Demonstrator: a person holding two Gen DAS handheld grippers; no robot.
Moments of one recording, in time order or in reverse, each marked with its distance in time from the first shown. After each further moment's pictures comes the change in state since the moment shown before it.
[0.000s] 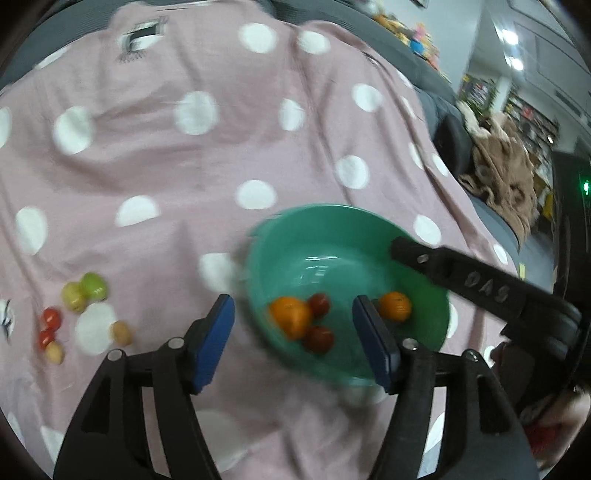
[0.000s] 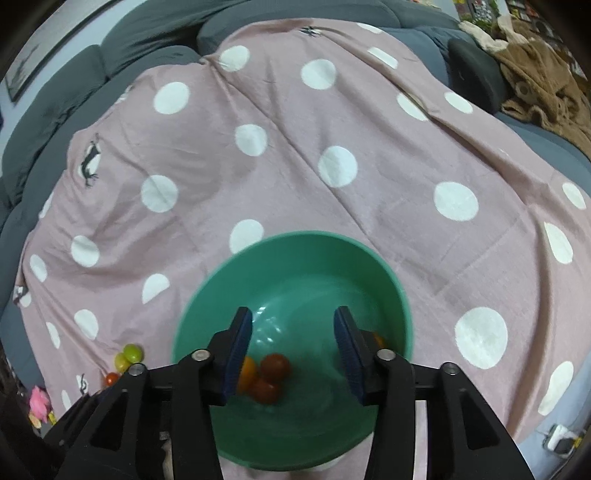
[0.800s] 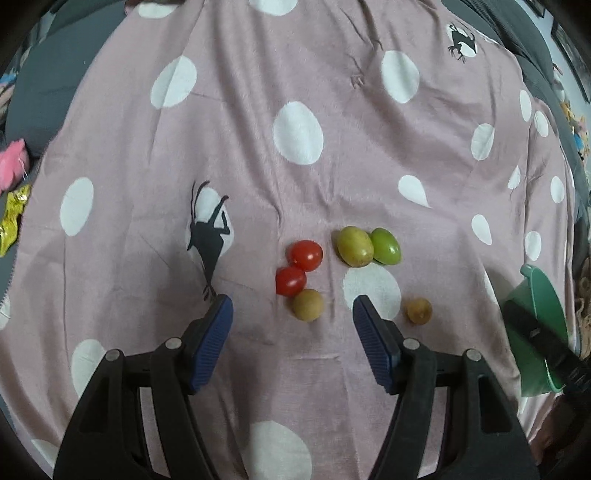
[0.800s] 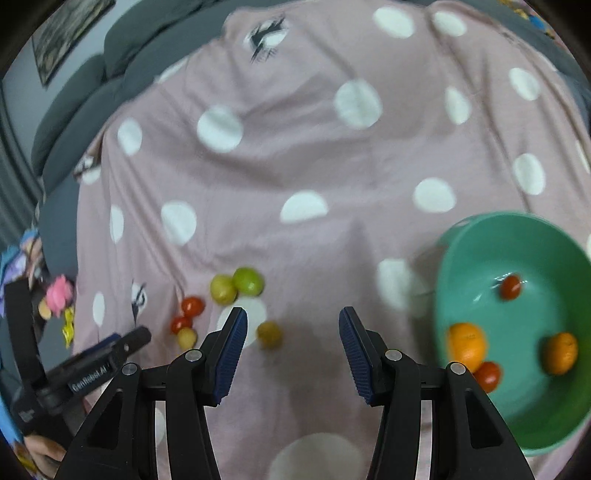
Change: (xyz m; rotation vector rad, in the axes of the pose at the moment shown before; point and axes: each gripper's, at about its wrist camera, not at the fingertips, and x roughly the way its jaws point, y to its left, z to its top) left arm -0.055 0.230 -0.059 -0.438 0.030 0.369; right arm 0.057 0.176 -0.078 -0.380 0.192 0.246
